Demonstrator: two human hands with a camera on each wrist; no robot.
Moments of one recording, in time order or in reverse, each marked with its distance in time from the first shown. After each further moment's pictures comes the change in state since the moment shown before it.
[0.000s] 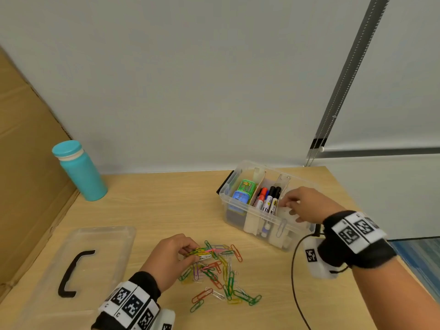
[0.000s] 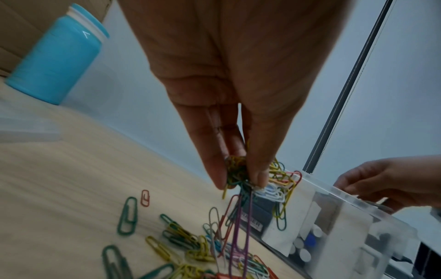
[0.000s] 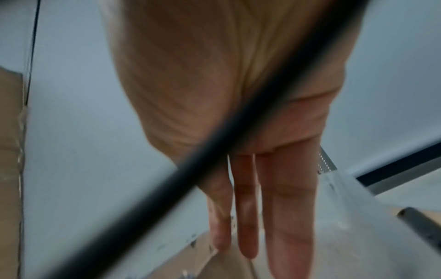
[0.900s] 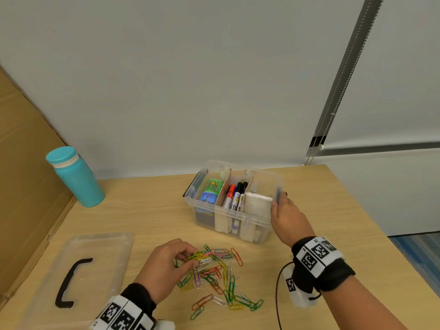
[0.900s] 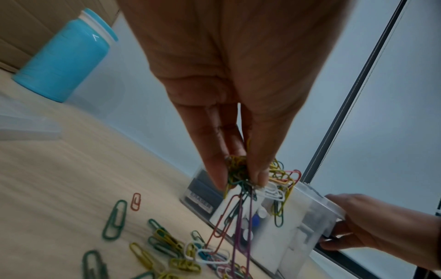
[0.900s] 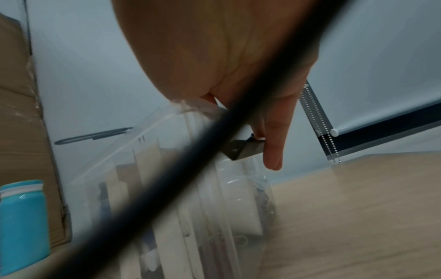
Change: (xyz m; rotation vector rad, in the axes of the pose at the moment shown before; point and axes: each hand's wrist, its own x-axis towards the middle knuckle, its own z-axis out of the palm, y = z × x) left_hand -0.006 0.006 -0.005 -0.086 0.023 -0.017; right_hand 0.008 -0.001 0.072 -0.034 0.340 -0.015
